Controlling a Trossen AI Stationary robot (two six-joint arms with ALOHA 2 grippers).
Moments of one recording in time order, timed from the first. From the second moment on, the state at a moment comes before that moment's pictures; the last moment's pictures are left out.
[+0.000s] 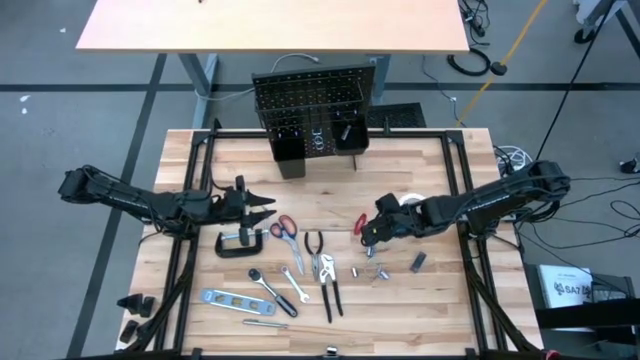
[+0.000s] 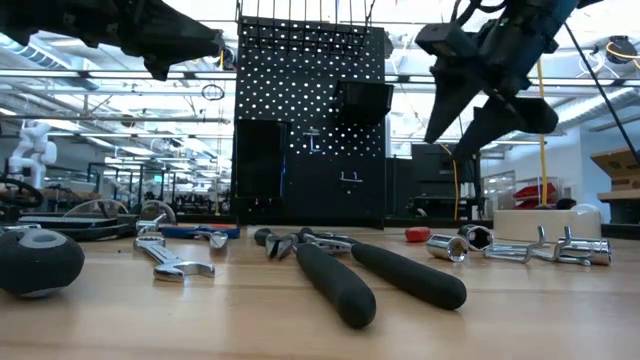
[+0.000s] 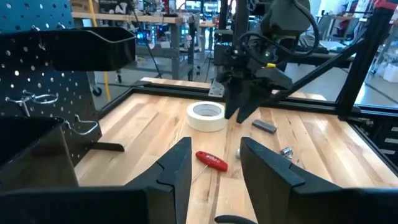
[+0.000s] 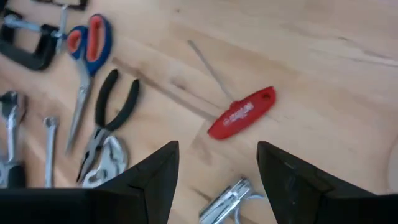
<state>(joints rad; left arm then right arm) -0.18 0.73 0.35 0.28 -0.31 -0.07 0.21 1.38 0.88 -0.53 0.36 1.25</state>
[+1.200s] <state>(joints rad) -0.18 0.73 0.35 0.28 -0.32 -0.06 0.33 1.69 1.07 -0.73 0.36 1.64</state>
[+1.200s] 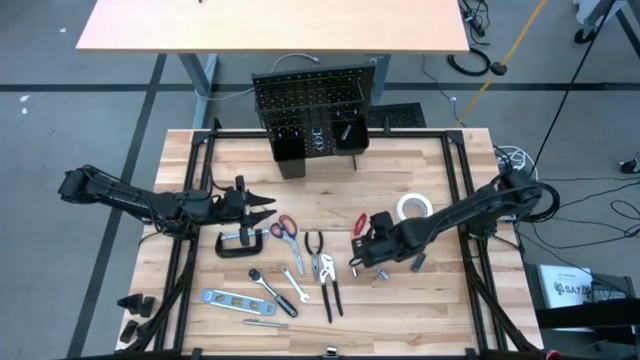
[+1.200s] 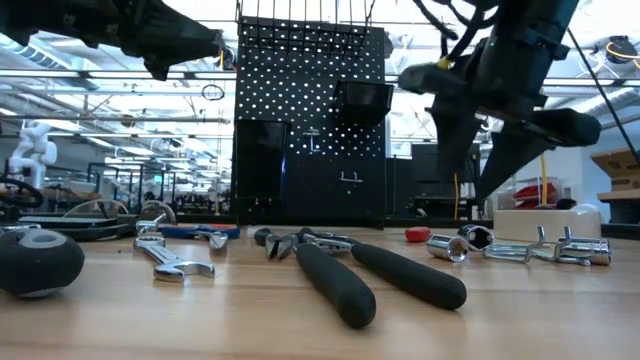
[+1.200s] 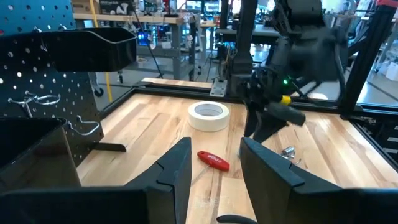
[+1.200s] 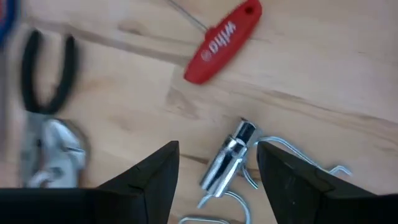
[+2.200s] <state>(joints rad) -0.18 0.73 0.35 0.28 -0.32 -0.06 0.35 1.88 1.10 -0.70 0.31 1.44</state>
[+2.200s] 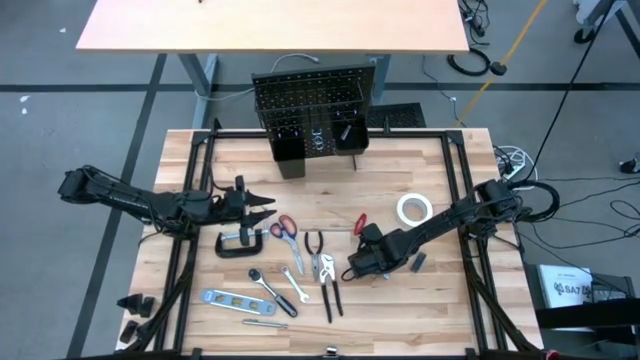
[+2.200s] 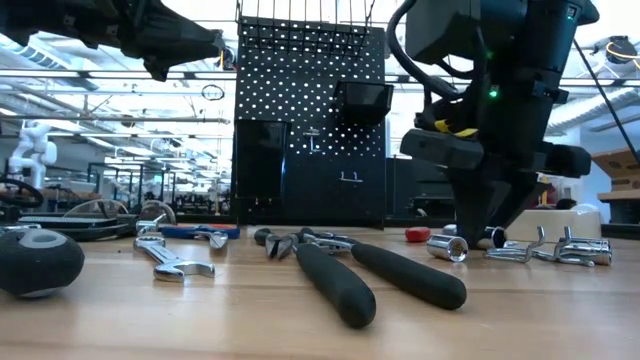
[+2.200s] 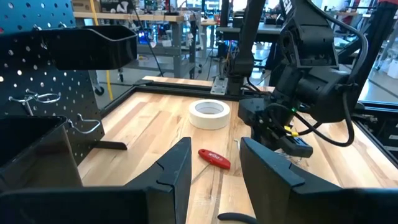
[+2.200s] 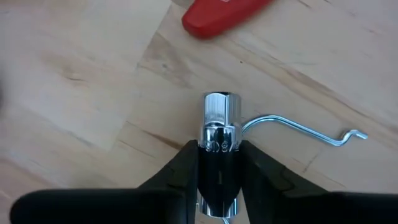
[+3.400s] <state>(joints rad) -0.18 0.73 0.35 0.29 -0.32 -0.07 -0.15 1.47 1.48 -0.77 0.27 0.59</state>
